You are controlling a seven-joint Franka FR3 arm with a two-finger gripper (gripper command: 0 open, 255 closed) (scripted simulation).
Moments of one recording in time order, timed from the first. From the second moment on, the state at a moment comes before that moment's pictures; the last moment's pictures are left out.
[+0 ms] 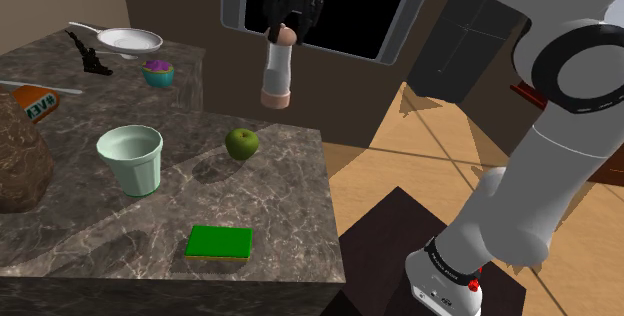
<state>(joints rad) 0.29 0.15 0.08 -1.31 0.11 1.47 0.33</state>
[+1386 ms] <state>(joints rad) 0.53 0.40 0.20 -1.04 0.03 1.49 0.67</state>
